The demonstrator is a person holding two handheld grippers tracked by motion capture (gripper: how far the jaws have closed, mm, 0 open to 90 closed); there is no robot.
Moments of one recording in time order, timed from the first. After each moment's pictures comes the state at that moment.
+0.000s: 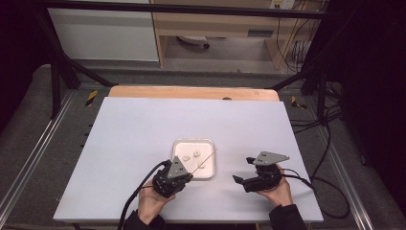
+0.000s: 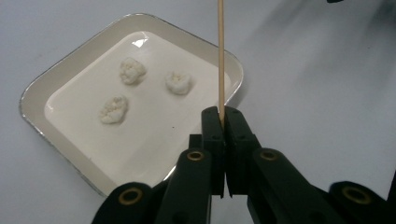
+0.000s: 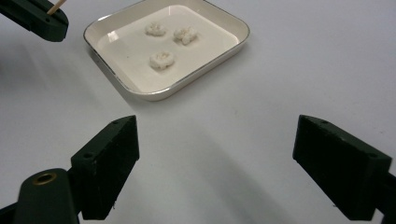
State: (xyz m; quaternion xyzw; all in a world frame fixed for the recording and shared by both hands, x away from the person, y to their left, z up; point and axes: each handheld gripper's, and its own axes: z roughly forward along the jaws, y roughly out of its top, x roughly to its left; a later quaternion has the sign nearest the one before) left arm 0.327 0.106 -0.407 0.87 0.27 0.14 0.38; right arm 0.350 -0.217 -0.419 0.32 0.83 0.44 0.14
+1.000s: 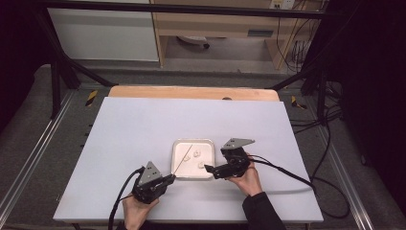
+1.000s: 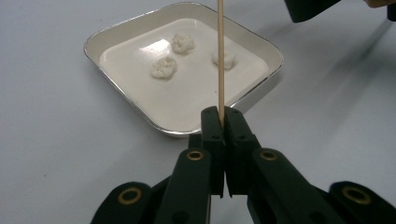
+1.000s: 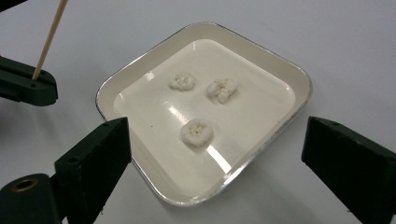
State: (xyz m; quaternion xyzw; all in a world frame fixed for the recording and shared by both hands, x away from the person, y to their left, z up) left arm 0.312 0.160 -0.432 0.81 0.35 0.15 0.44; right arm 0.391 -0.131 -0.416 0.35 0.83 0.43 0.09
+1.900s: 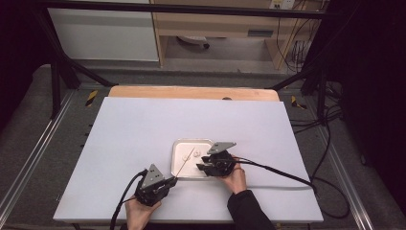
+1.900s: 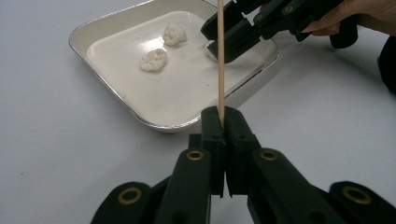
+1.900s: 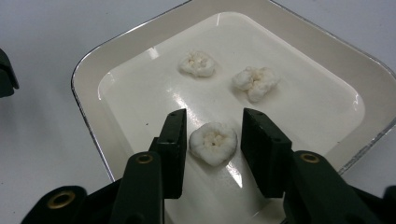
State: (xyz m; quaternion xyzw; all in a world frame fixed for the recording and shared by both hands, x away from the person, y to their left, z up) left arm 0.309 0.153 -0.440 0.81 0.34 0.15 0.44; right arm 0.407 -0.101 -0.455 0.29 0.86 0.41 0.09
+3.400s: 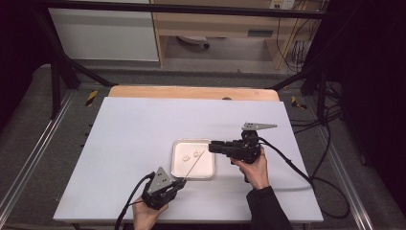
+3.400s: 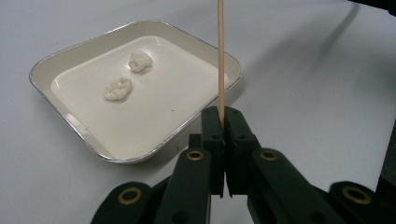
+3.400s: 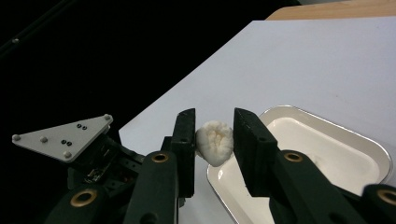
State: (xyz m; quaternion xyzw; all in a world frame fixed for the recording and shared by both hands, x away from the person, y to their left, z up) left arm 0.300 0.133 -0.436 0.82 0.30 0.15 0.47; right arm 0.401 -0.162 -0.361 0.34 0.73 0.59 -0.08
